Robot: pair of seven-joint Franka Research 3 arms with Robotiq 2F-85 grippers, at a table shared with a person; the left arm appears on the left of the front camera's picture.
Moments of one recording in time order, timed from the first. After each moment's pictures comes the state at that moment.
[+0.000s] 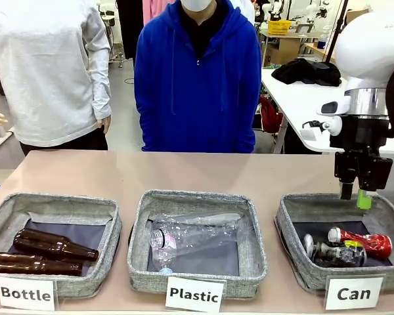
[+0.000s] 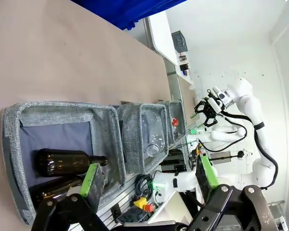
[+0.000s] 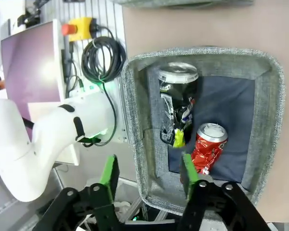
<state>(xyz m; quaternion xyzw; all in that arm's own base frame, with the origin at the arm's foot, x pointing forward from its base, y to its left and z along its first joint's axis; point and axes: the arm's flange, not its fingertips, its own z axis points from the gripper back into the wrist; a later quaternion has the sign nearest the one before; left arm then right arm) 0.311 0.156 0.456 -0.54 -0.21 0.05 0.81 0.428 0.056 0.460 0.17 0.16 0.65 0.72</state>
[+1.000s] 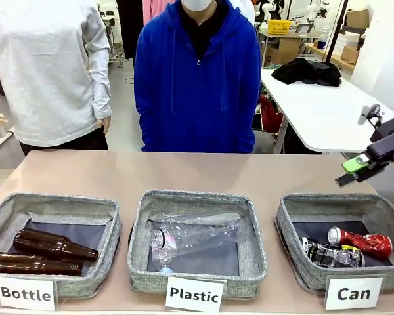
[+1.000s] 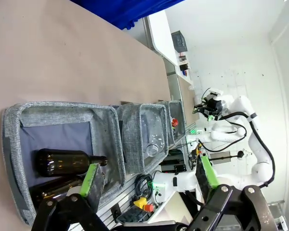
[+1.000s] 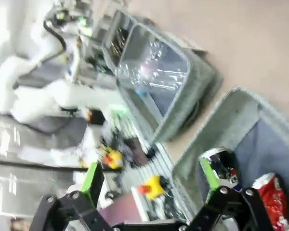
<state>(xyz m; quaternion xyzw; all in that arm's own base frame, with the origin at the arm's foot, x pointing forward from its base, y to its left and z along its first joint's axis) 0.311 0.156 0.457 -0.54 -0.21 0.05 0.81 0.407 -0.053 0.422 0.53 -0.06 0.22 0.82</state>
